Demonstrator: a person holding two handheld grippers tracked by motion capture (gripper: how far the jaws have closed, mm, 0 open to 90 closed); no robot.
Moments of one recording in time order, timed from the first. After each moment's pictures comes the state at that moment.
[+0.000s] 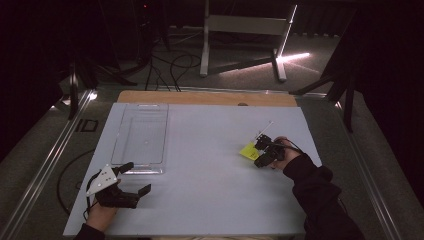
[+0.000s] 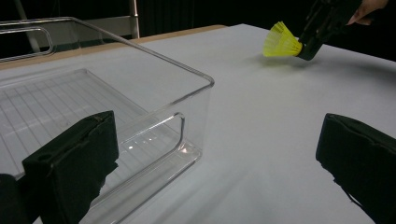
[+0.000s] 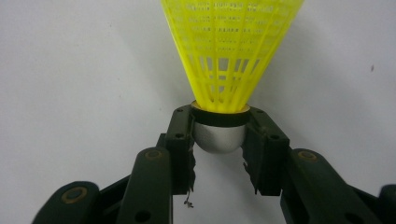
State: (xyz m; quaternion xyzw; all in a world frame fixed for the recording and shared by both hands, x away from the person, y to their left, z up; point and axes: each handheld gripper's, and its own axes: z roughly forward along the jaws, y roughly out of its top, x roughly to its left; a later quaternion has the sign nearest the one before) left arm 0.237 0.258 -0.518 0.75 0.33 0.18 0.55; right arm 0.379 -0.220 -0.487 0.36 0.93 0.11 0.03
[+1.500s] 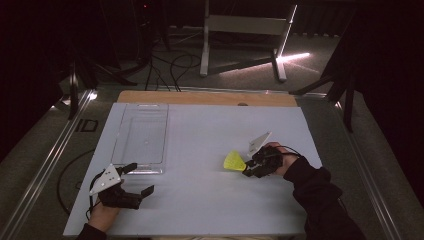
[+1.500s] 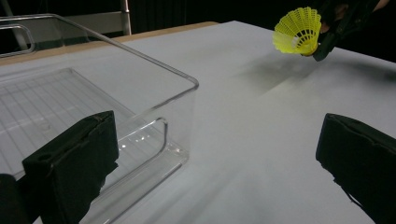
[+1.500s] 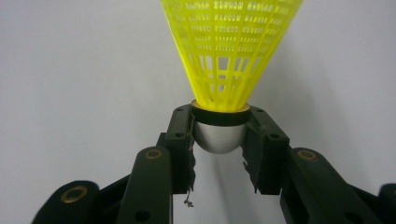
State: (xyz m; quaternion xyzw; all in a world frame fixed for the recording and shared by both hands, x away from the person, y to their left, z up) left arm 0.237 0.248 -0.515 0.75 0.32 0.16 0.55; right arm 0.350 -0.207 -0.478 0.12 0.96 0.25 0.00
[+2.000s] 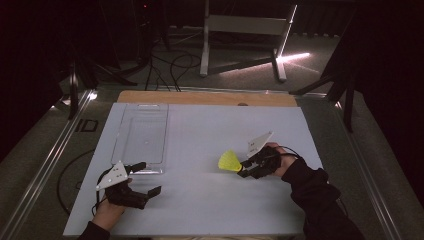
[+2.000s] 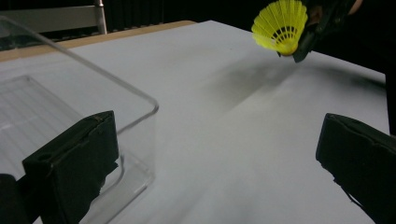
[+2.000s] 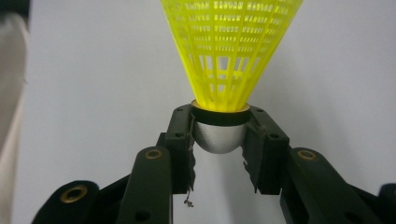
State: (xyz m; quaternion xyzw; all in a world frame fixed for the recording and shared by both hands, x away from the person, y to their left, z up) left arm 0.244 0.229 -0.500 0.77 0.30 0.13 0.55; right arm 0.344 -0.203 -0.468 0.10 0.94 0.32 -0.02
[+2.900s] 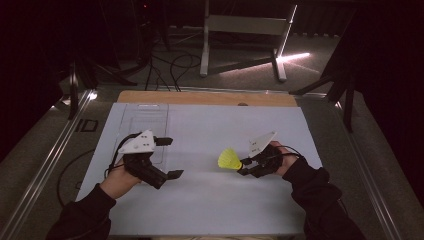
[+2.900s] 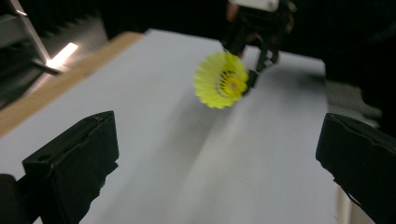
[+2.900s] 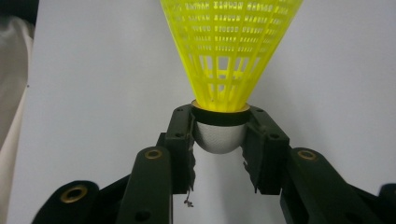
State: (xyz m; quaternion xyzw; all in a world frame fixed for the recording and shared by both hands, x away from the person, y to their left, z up) left arm 0.288 0.158 -0.392 0.85 0.16 0.07 0.49; right arm 0.340 -0.203 -0.458 0.08 0.94 0.33 0.01
